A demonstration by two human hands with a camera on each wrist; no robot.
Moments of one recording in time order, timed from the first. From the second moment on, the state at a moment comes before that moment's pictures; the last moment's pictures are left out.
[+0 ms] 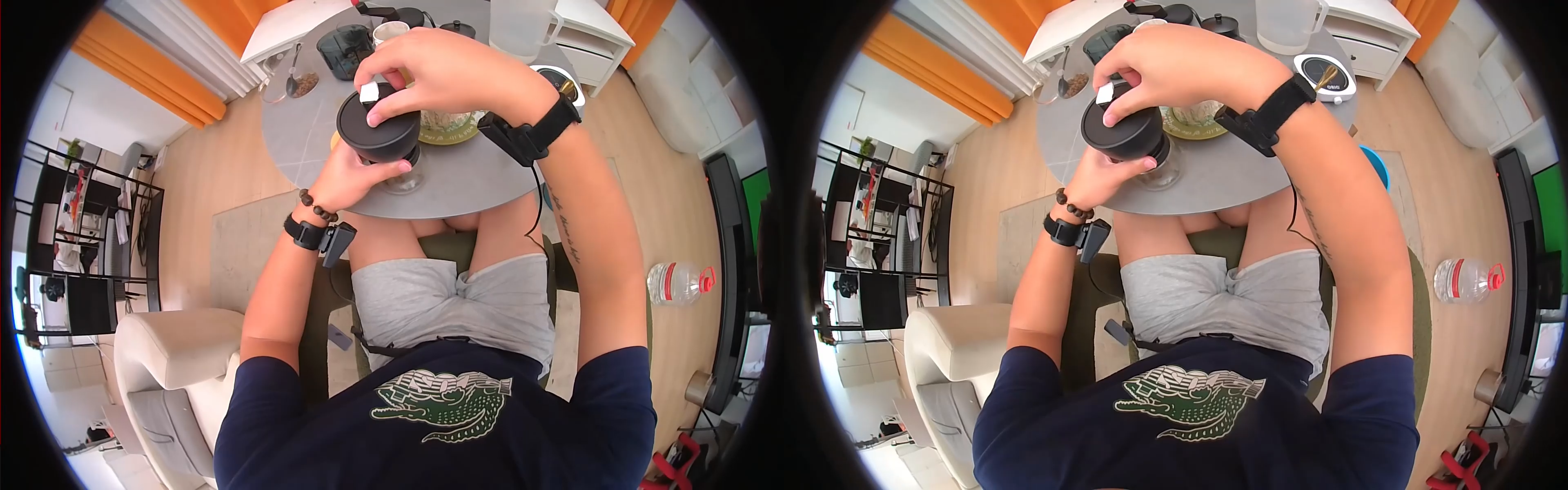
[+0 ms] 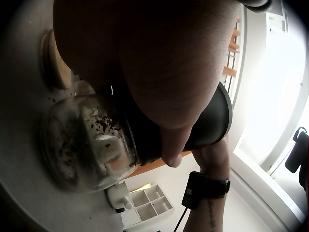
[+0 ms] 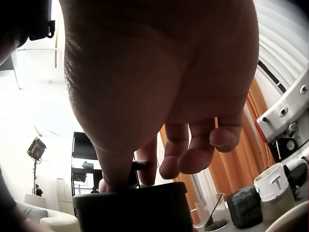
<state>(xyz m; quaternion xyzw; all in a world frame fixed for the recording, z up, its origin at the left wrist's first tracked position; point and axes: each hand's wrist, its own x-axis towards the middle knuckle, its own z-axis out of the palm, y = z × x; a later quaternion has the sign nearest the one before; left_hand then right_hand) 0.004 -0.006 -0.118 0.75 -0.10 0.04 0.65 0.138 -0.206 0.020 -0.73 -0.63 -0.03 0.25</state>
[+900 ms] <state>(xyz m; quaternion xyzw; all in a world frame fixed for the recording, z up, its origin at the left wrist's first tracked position) 0.005 -0.005 -0.116 0.77 -0.10 0.05 0.62 0.088 -0.199 0.013 -0.77 -0.56 -0.13 0.28</state>
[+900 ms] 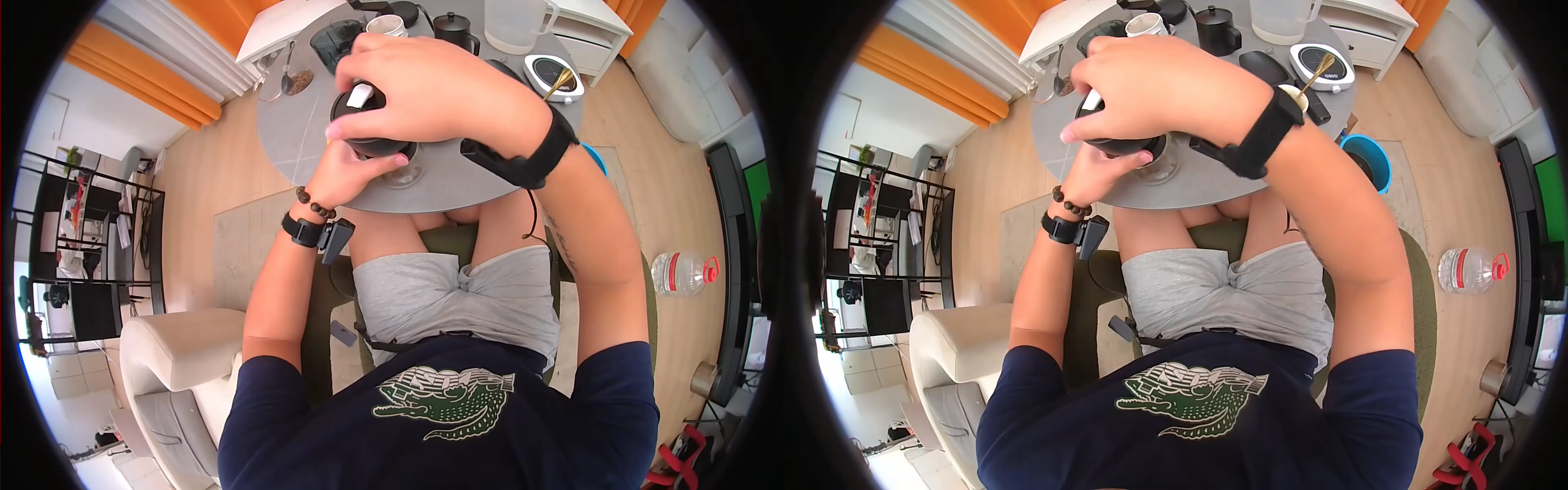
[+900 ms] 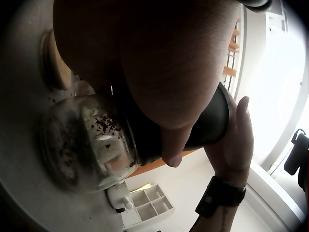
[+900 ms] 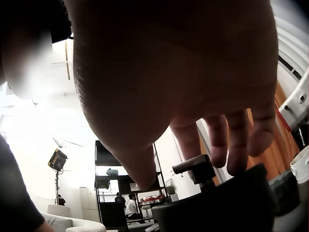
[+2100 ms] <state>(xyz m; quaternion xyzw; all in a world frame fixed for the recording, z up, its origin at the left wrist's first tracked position) 0.005 -0.006 -0.118 0.76 -0.10 0.05 0.65 0.089 -0.196 0.005 -0.77 -0.54 -0.19 0.27</state>
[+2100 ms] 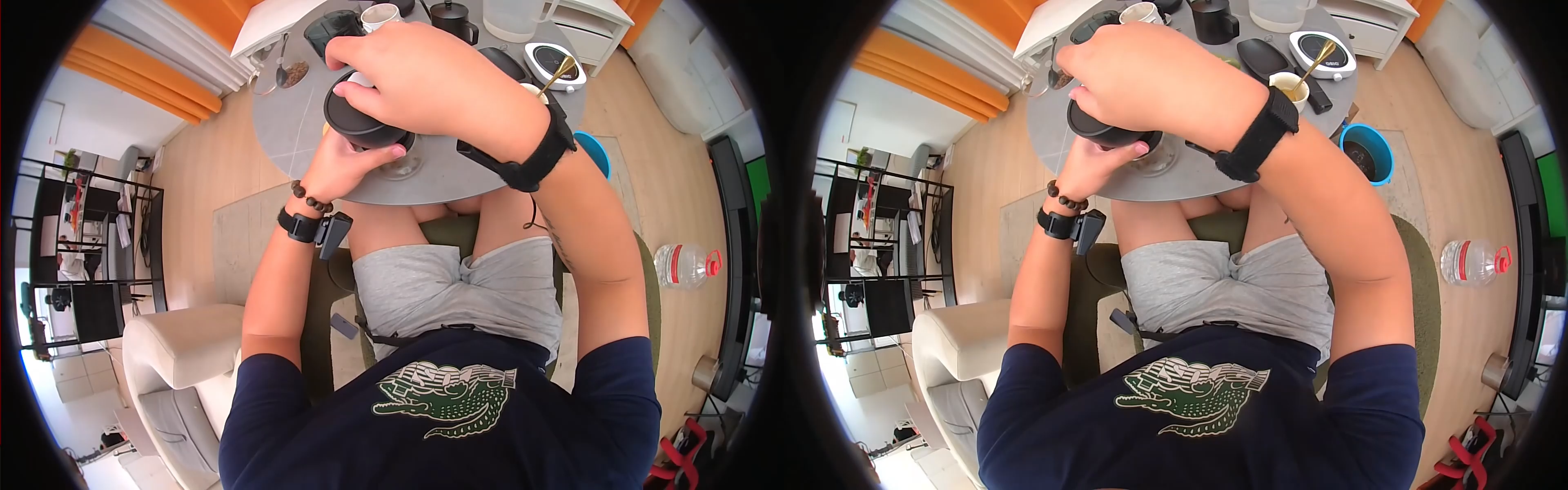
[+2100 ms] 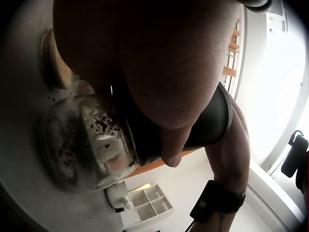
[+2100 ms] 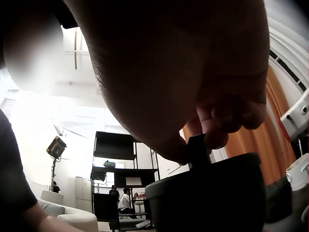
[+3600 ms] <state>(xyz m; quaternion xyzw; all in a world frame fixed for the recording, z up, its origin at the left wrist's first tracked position) 0.006 -0.010 -0.115 0.75 -0.11 0.06 0.65 0.105 -0.221 0.029 -0.69 -0.65 -0.07 0.30</state>
